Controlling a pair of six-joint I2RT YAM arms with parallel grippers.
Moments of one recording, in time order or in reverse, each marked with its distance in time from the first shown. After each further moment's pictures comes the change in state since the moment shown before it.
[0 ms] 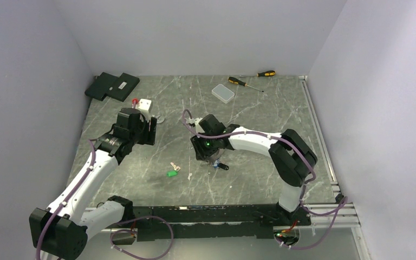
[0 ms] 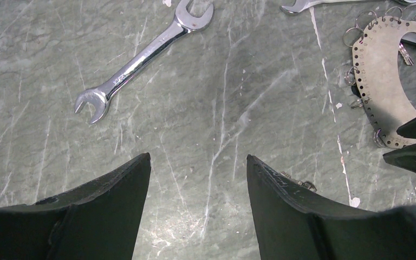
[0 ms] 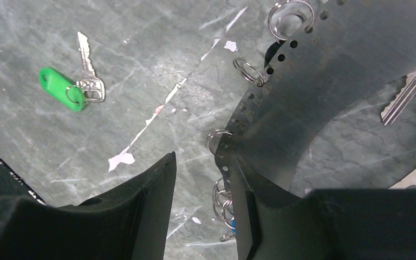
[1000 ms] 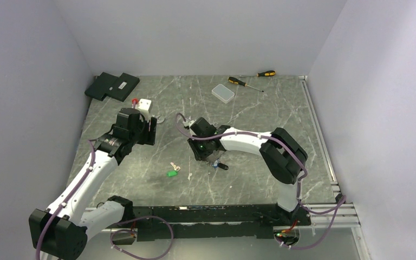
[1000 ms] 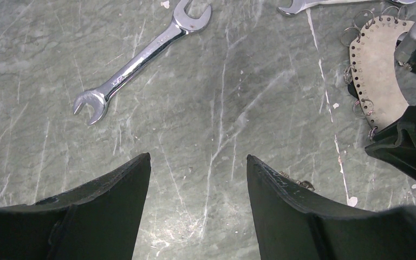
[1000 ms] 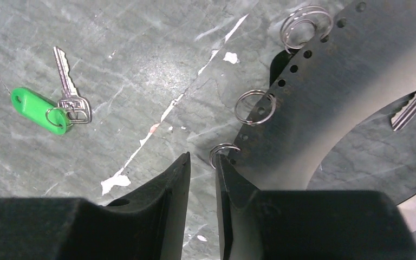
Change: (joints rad) left arm 0.000 -0.006 0.000 0.000 0.007 0.000; right arm 0.061 0.092 0.079 -0.056 0.117 0.044
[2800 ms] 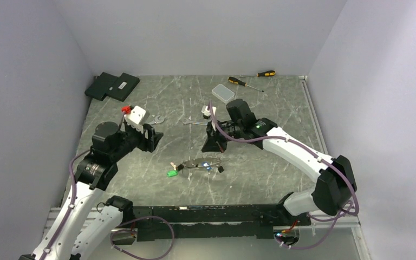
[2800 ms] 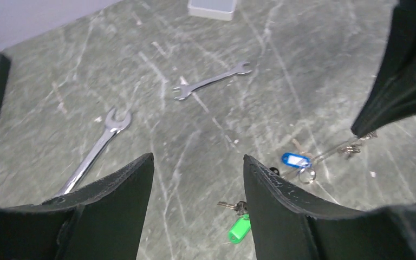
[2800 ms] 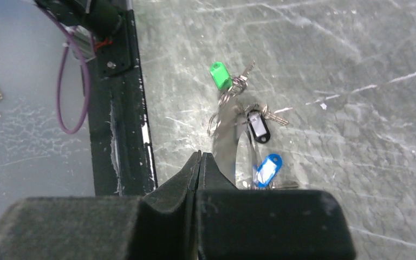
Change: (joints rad) left arm 0.000 -0.317 -0.060 0.134 0.354 0.098; right arm -0.163 -0.478 -0.113 -0.049 -0.610 -0.384
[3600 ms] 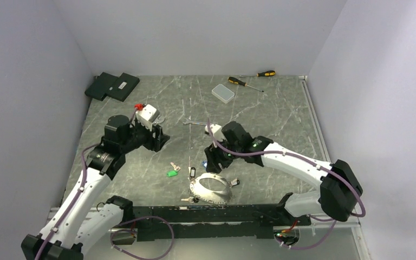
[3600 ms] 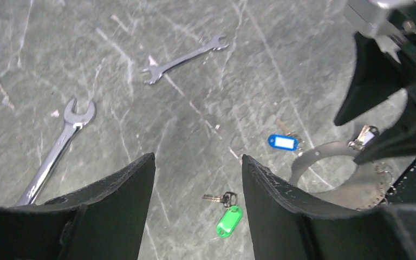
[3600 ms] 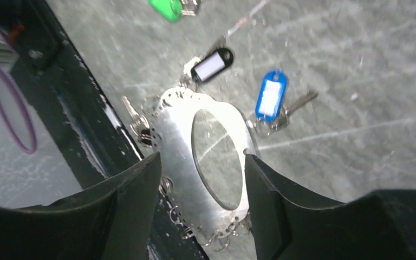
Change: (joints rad) left arm -0.001 0.108 -0.027 0.053 0.159 0.022; right arm 0.082 -0.089 -0.221 0.046 0.307 0.278
